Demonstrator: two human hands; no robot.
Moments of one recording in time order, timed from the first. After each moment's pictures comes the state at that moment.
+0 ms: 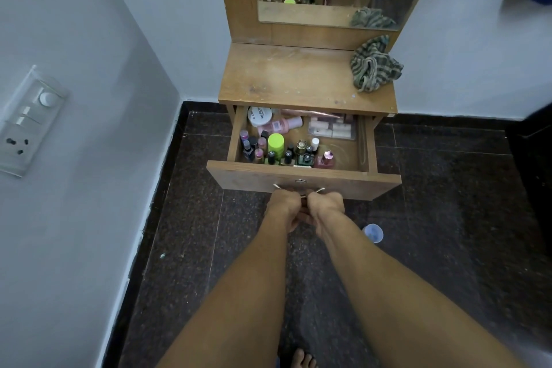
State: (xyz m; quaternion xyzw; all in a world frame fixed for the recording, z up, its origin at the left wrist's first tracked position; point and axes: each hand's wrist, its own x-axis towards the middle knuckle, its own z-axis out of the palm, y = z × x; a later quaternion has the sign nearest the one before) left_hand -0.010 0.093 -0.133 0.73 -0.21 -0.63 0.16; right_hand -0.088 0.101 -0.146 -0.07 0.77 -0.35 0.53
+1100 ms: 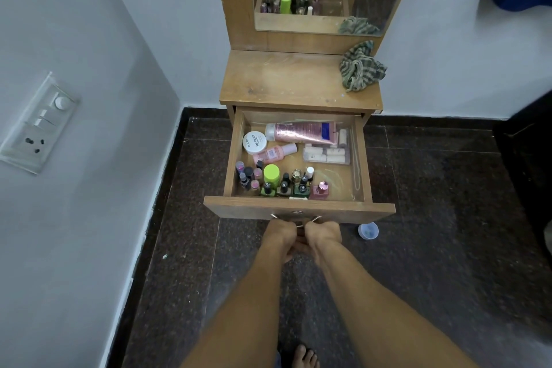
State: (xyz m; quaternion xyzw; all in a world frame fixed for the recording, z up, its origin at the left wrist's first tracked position) left_hand 0.000 0.174 -0.137 0.72 -0.21 -0.65 0.11; right_hand -0.084 0.182 -0.151 -0.05 0.77 -0.31 0.55
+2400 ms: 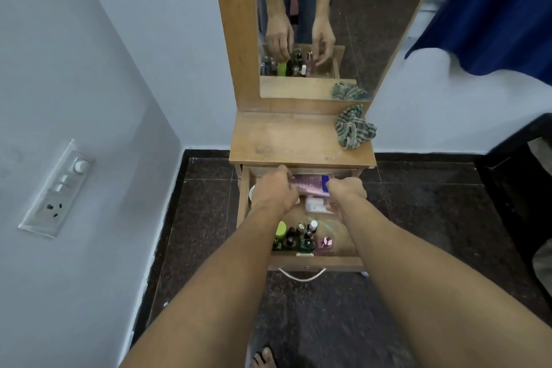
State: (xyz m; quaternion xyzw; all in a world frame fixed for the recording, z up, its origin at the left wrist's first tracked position) left_hand 0.031 0.021 0.010 0.67 -0.69 -0.28 0.08; right_hand -0.119 0.033 0.005 -0.19 0.84 -0.30 0.42
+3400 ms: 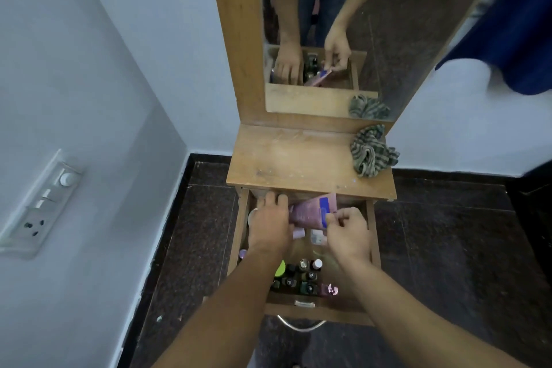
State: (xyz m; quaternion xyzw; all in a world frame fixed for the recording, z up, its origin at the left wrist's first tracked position) left_hand 0.027 -0.004 -0.053 0.66 -0.73 -0.18 -0.01; right_hand -0.116 0.029 -0.036 -0.32 0.82 -0.31 0.37
